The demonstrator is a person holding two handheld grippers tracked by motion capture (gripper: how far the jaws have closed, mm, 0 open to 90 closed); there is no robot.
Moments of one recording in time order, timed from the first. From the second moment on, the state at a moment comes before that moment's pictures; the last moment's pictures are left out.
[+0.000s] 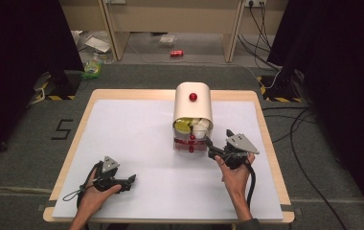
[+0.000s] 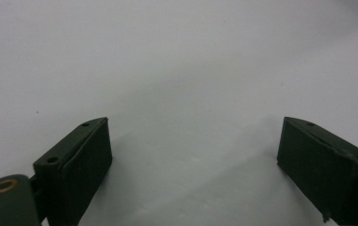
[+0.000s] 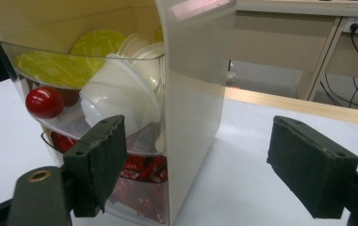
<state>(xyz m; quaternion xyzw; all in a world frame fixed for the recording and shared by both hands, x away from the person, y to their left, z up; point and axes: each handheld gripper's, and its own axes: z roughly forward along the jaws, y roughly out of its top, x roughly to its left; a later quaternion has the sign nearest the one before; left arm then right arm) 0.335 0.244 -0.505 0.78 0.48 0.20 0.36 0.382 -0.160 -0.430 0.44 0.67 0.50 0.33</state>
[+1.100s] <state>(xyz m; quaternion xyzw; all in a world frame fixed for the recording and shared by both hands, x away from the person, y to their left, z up) 0.335 0.244 -0.505 0.78 0.48 0.20 0.36 0.356 -0.191 -0.429 0.45 0.66 0.49 0.34</state>
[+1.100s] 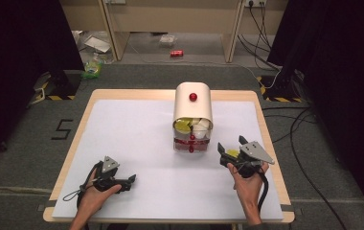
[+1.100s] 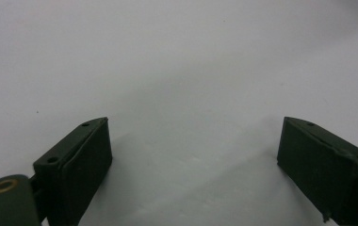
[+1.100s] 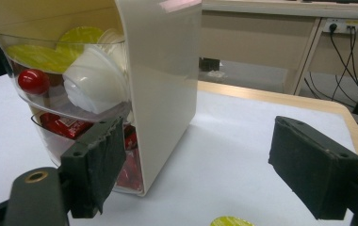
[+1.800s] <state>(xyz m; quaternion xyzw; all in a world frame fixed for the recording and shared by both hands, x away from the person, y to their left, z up) 0.335 0.244 -0.505 0.78 0.48 0.20 0.36 0.332 -0.213 -0.434 0.46 0.66 0.49 0.34</state>
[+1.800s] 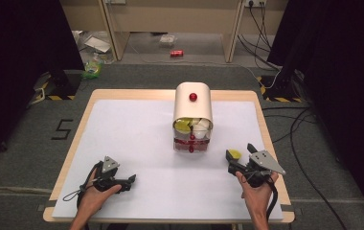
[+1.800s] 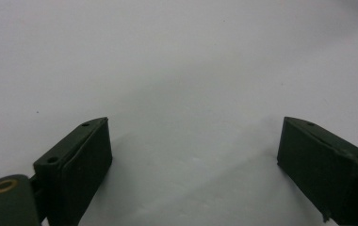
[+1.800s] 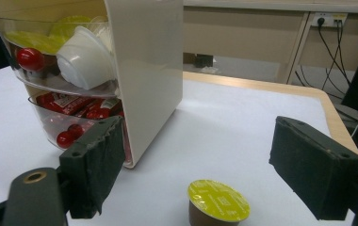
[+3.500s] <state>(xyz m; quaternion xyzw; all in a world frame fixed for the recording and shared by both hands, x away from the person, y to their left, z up) 0.335 0.244 -0.505 0.78 0.48 0.20 0.36 0.291 -0.231 -0.455 0.47 0.70 0.45 0.31</state>
